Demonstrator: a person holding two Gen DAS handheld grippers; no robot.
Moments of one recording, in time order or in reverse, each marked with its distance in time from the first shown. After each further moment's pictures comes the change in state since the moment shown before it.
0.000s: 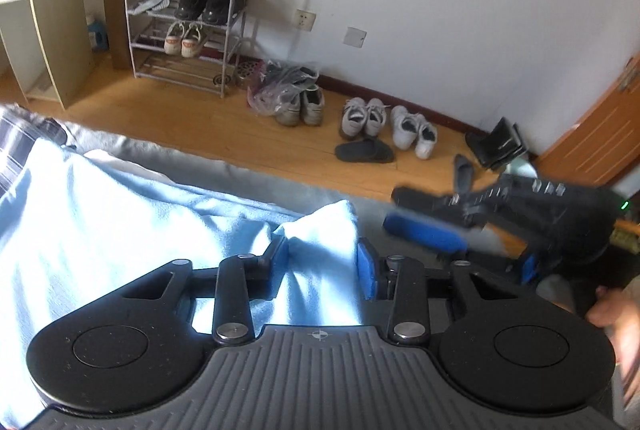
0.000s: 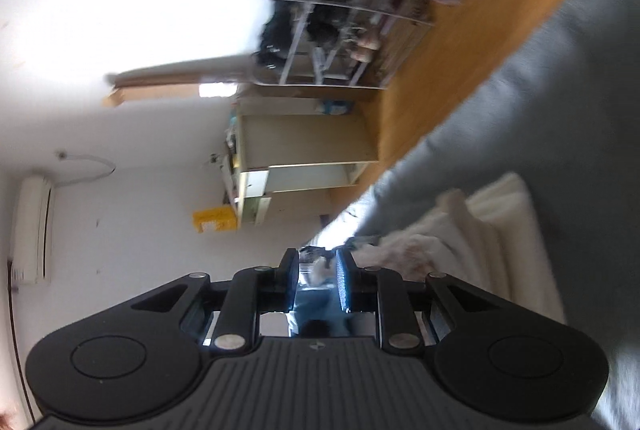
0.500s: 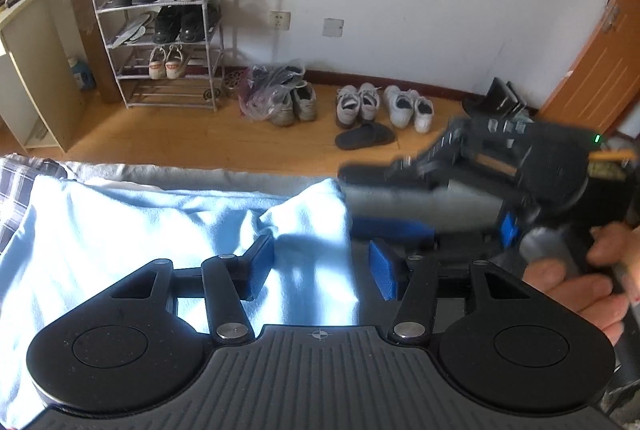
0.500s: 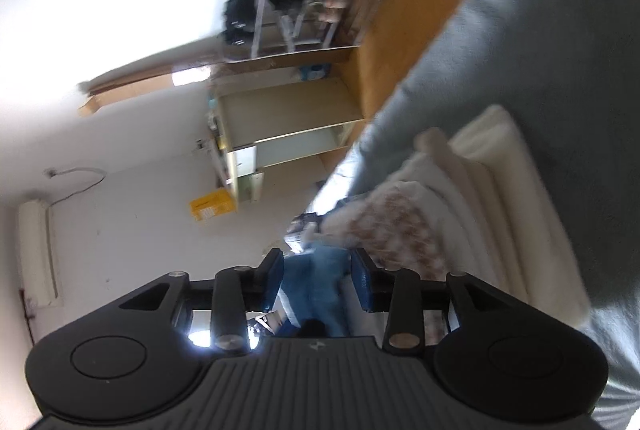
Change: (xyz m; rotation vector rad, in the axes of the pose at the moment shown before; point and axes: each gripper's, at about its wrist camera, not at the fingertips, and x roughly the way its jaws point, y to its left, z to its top) left arm 0.003 -0.021 -0.018 0.195 0.002 0.056; right arm 0.023 -0.016 -0.002 0.081 0.090 0.017
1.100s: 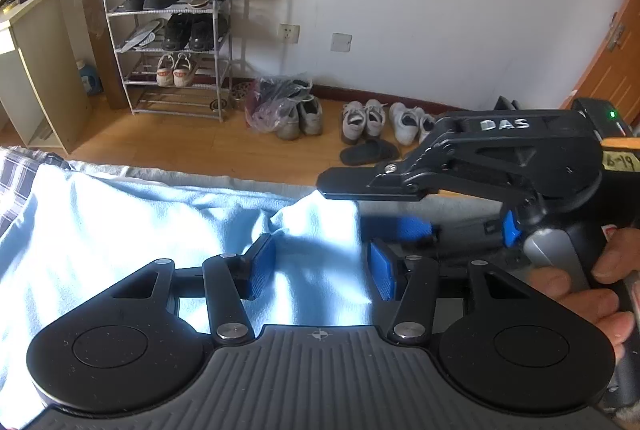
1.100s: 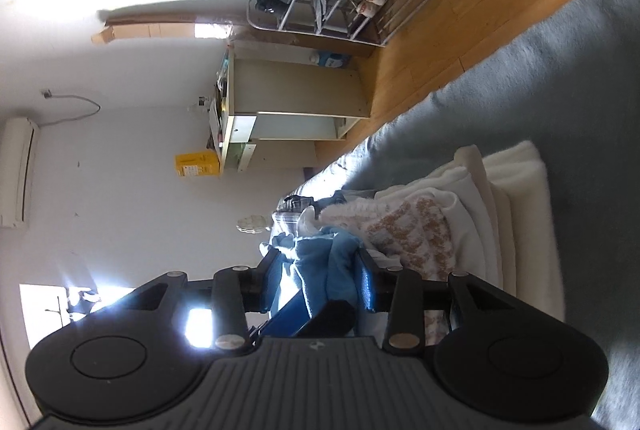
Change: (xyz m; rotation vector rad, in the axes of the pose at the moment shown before) left arm -0.004 0.006 -0.004 -0.032 -0.048 0.012; right arm 0.015 0.040 -0.012 -0.254 0.033 -0.097
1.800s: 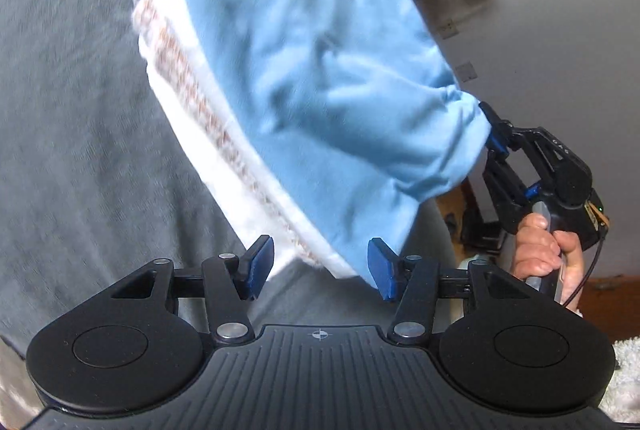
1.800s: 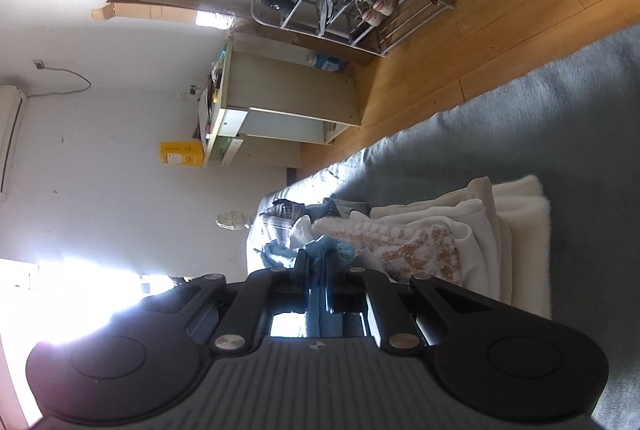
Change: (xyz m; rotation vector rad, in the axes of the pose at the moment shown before) left arm -0.087 0.073 -0.148 -0.973 0.142 -0.106; right arm 0.010 0.025 0.014 -0.077 0.014 -0.069
